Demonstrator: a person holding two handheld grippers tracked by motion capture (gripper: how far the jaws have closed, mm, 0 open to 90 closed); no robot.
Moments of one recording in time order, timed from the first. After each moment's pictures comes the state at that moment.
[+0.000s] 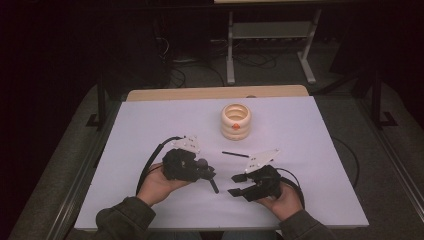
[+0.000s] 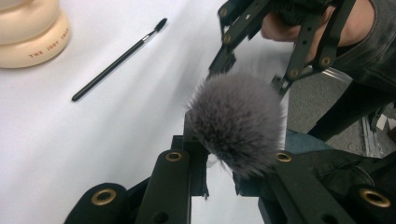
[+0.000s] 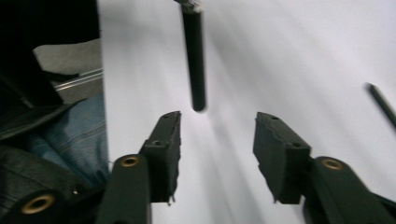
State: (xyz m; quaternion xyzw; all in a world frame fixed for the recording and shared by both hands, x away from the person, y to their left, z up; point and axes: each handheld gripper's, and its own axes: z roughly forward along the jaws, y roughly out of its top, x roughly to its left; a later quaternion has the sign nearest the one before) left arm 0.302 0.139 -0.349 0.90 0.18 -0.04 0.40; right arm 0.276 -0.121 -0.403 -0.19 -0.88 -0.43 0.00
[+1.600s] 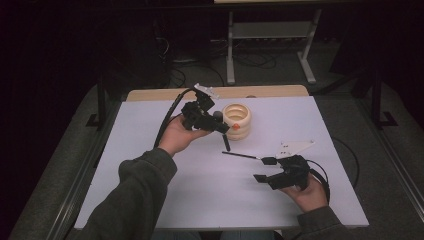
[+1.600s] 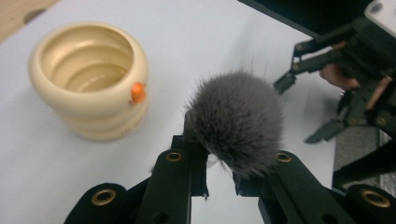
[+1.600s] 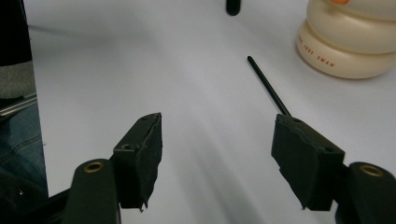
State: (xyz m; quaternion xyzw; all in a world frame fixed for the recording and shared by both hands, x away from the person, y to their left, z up) left arm 0.405 0.091 -0.289 0.89 0.23 -0.02 0.38; right arm 0.291 -0.187 -0.394 -0.27 -0.86 -0.43 -0.07
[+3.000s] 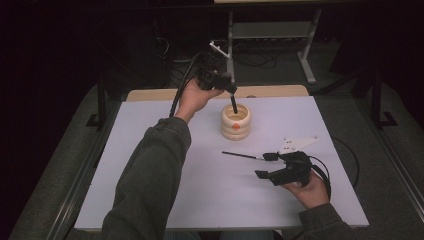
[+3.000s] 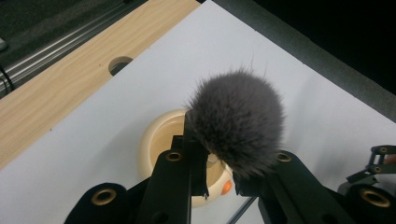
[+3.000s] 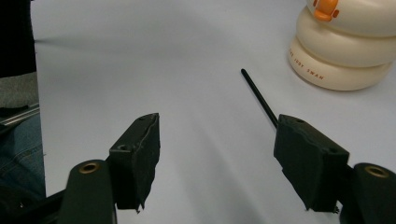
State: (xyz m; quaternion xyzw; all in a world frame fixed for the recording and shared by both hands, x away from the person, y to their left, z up) left arm 0.502 0.060 -0.261 0.87 0.32 0.01 0.37; right arm 0.298 -0.193 -0.389 -0.27 -0.85 -0.45 -0.07
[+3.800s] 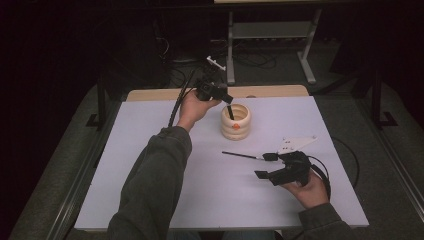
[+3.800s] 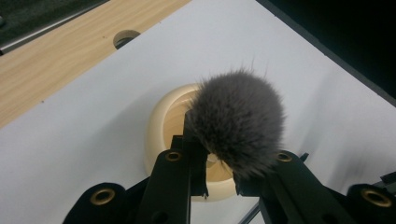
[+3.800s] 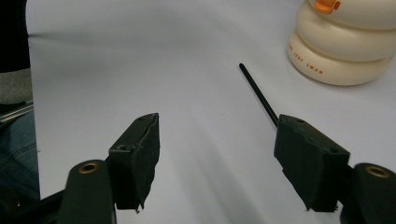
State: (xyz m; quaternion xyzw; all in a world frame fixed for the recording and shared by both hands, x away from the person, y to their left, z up) left arm 0.506 0.067 -0.305 0.86 0.34 0.00 0.37; right arm 0.301 -0.192 -0.392 -0.27 -0.86 -0.44 -0.07
